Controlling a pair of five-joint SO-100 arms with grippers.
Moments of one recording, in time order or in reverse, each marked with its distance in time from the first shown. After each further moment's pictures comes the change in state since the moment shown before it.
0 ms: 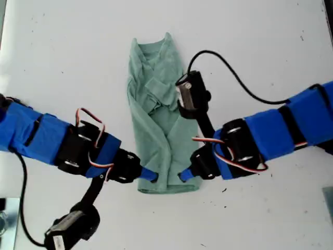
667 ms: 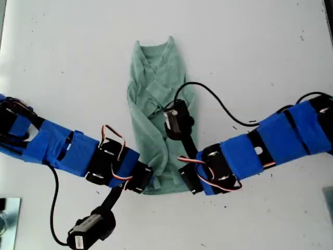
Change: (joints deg) arm 0 1.2 -16.8 -9.8 -9.4 6.0; arm 1 -3.9 -19.1 -4.5 -14.9 2.1
